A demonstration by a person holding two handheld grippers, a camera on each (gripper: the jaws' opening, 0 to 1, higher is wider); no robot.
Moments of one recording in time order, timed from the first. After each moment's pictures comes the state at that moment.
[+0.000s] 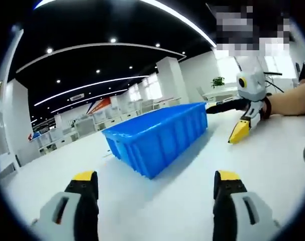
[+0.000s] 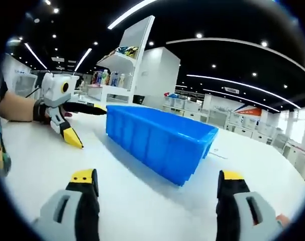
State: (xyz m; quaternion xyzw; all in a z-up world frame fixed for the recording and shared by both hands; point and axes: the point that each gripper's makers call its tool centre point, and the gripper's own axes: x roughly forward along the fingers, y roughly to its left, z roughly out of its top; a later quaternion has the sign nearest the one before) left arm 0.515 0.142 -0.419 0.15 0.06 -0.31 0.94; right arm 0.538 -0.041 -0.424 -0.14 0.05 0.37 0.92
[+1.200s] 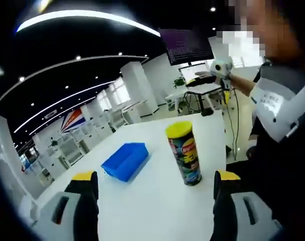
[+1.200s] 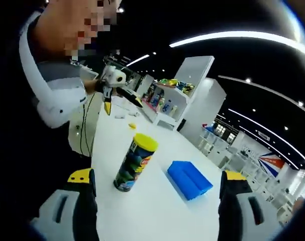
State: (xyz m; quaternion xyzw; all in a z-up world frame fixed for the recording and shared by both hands) left arm 0.244 0.177 -0.222 0.23 0.06 -0.42 0.87; right arm 0.221 -0.109 -0.200 -0.26 -0.05 0.51 0.82
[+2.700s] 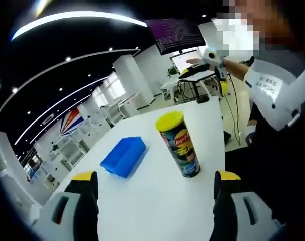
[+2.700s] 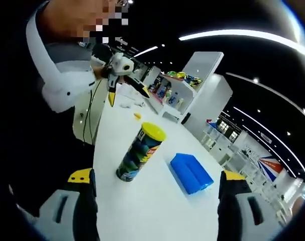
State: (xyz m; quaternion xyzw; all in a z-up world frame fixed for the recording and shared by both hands) left arm 0.238 0.164 -0.240 0.29 0.08 -0.42 0.86; right arm 0.227 -0.118 -0.224 -0.31 -0.03 0.51 0.80
